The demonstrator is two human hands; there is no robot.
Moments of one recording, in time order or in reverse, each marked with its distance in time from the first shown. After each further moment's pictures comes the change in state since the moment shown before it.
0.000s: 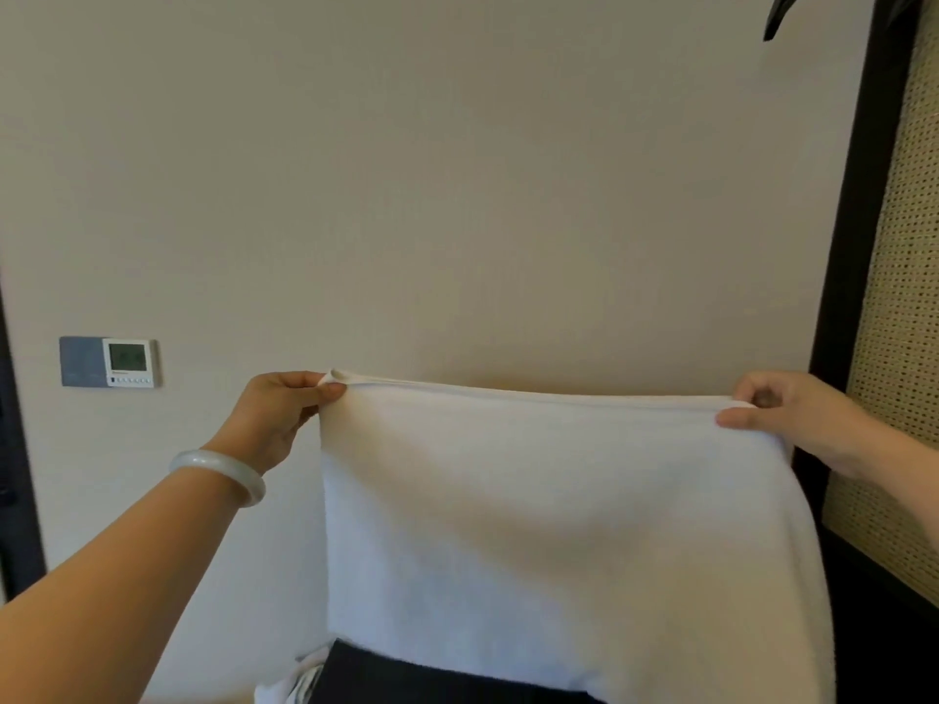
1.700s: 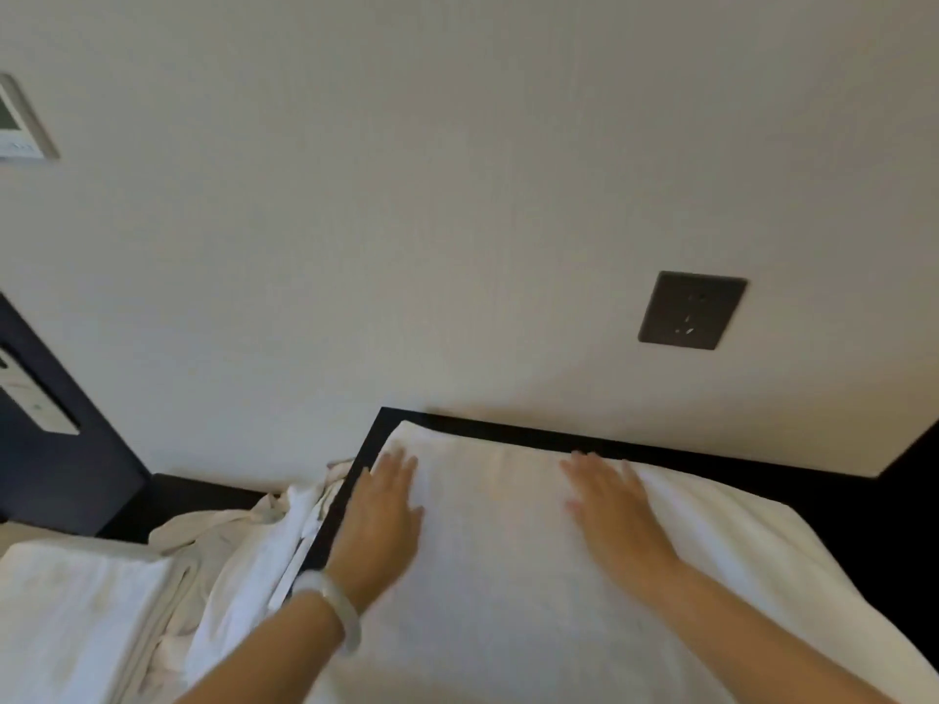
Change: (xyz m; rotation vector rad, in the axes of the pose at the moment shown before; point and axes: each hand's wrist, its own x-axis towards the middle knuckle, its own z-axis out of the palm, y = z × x) left_hand -0.097 -0.333 0.042 1.304 -0.261 -0.104; right_hand -0.029 0.228 0.351 -0.815 -0.509 -0.065
